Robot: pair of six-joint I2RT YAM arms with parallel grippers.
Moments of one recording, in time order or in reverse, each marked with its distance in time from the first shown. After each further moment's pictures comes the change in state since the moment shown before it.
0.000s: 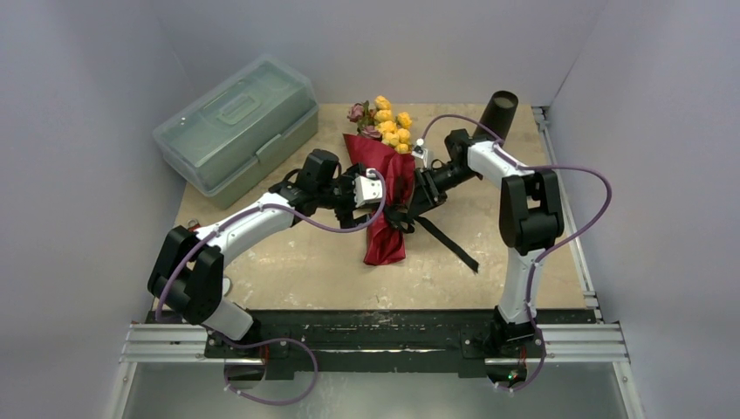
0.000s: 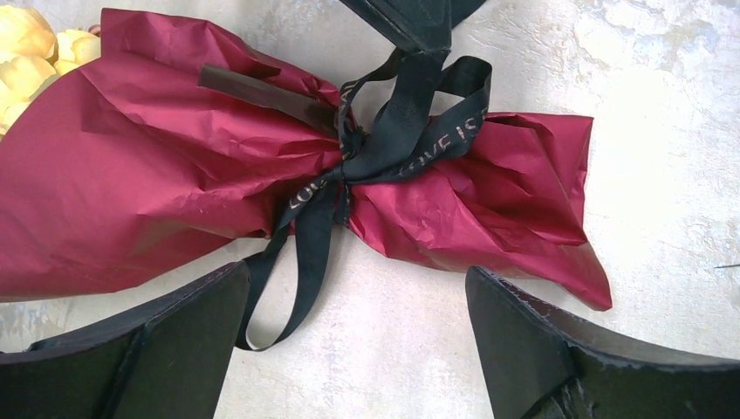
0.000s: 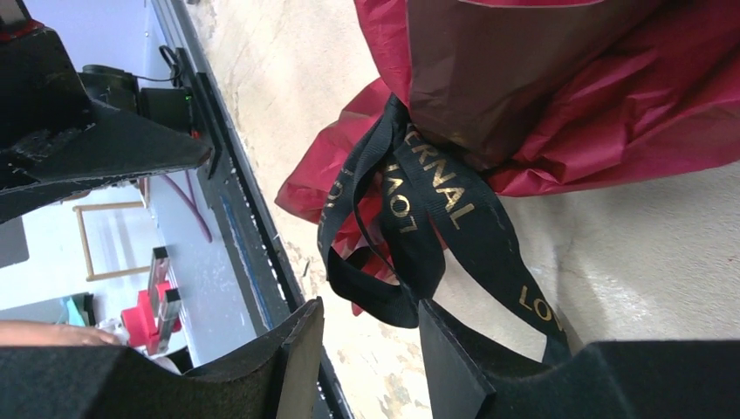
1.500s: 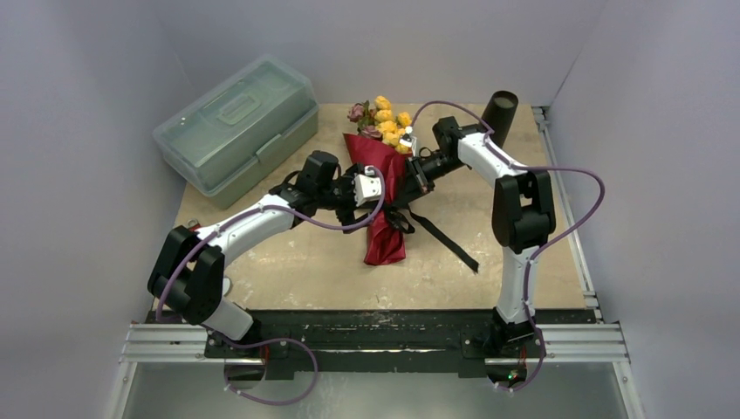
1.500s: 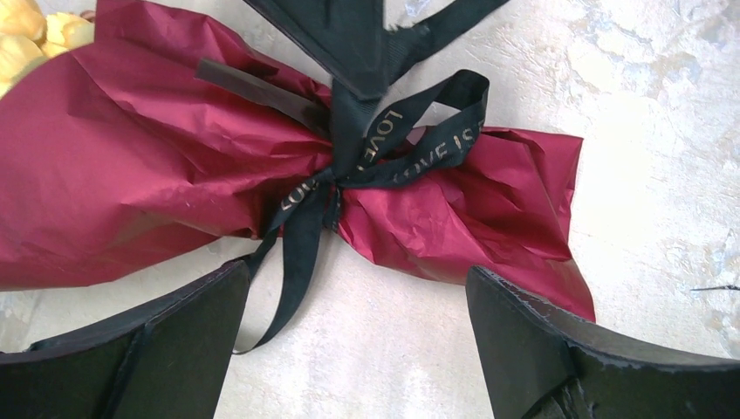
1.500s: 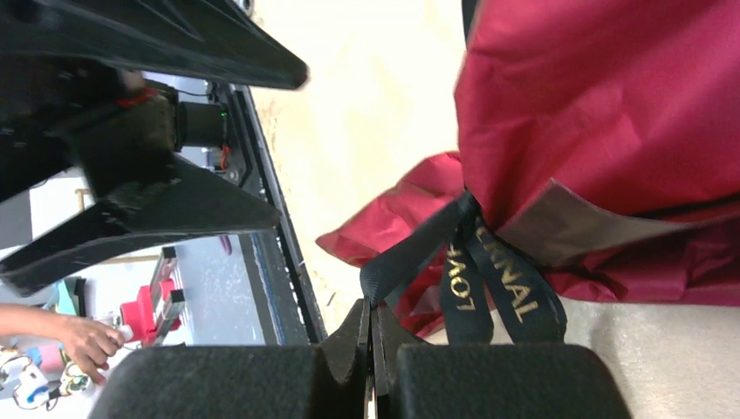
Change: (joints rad) left arm -0.001 0.000 -0.016 0.044 0.003 -0.090; right arm 0.066 0.037 0.128 -0.009 -0.058 0.035
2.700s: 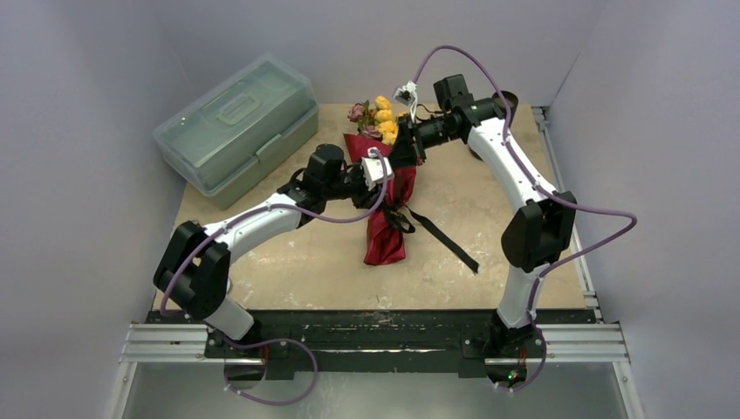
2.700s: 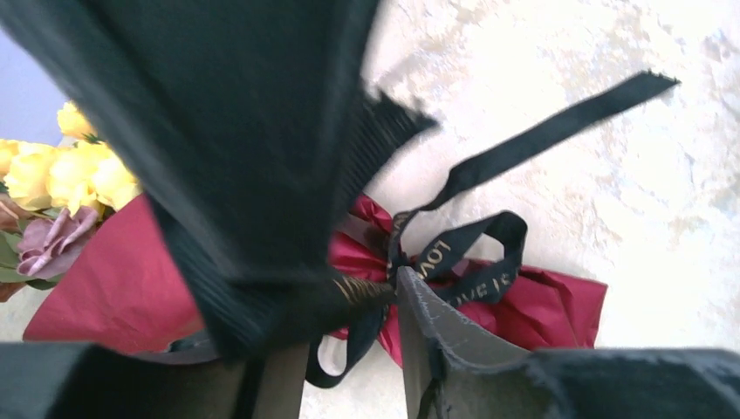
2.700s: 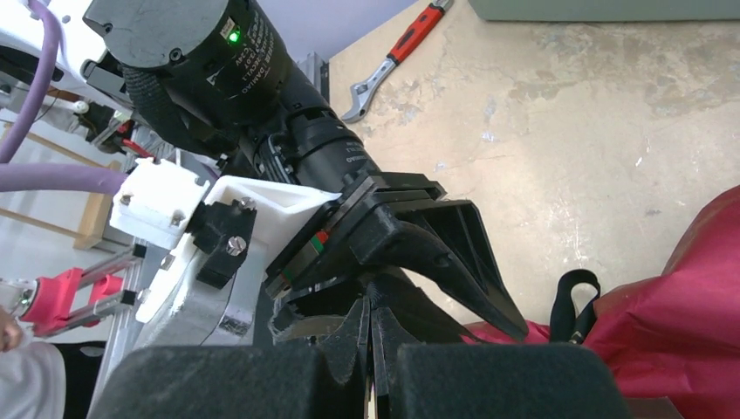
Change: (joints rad) left arm -0.039 0.025 0.005 0.277 -0.028 -0.187; right arm 0.067 -0.180 0.258 0.032 -0.171 -0.006
